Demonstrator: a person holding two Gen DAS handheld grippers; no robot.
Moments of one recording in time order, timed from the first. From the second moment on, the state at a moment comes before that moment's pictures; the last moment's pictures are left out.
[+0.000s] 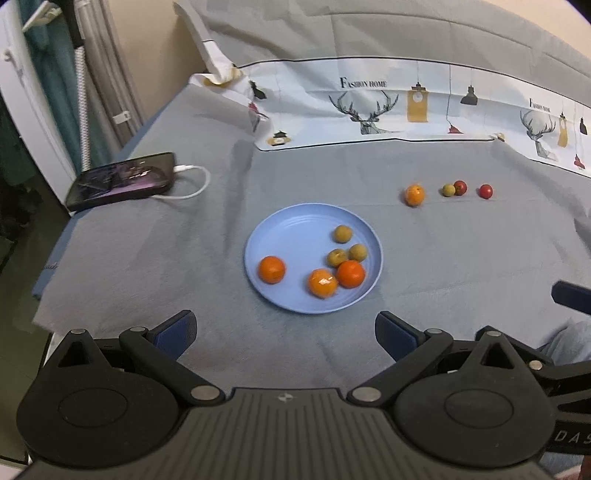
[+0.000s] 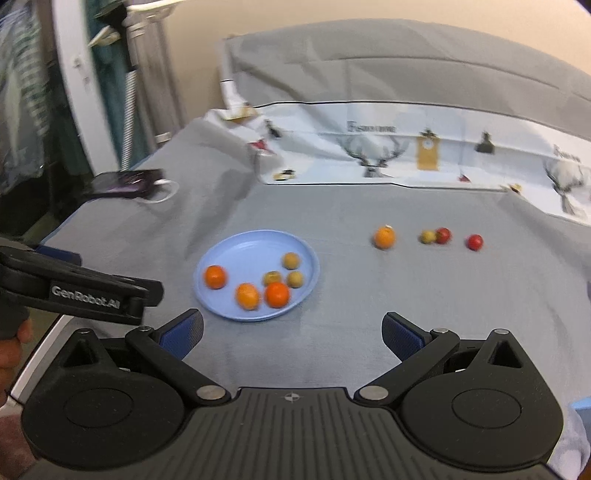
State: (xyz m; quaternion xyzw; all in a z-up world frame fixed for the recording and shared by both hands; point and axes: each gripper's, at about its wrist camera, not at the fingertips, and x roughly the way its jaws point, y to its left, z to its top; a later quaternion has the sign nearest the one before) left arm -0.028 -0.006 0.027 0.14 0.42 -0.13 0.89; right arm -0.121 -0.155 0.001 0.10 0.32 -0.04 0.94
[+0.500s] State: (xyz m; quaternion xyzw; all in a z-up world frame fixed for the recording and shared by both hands) left arm 0.086 -0.174 -0.032 0.16 0.43 -0.20 0.86; right arm -0.054 -0.329 -0.058 0.13 0.32 -0.24 0.91
